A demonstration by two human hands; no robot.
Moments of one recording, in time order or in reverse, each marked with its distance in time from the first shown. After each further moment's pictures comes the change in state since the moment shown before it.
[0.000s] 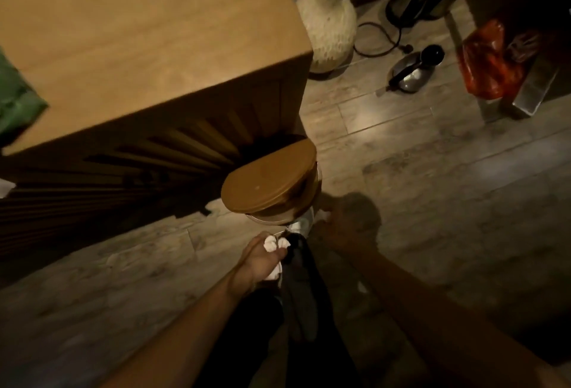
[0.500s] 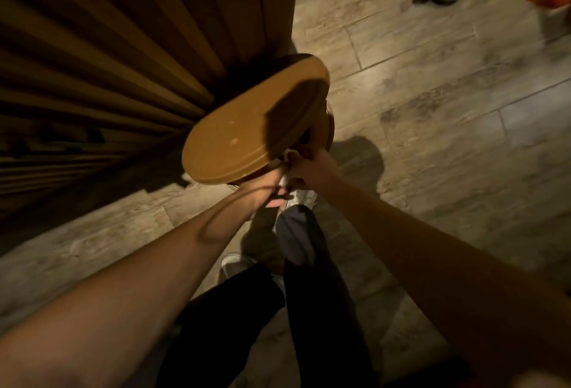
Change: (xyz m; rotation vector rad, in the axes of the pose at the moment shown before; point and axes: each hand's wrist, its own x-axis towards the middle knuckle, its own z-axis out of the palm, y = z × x) left_hand 0.189 -0.031 0.050 -0.291 -0.070 -0.263; right_hand 0.164 0.066 0.096 0.196 -0.113 0.126
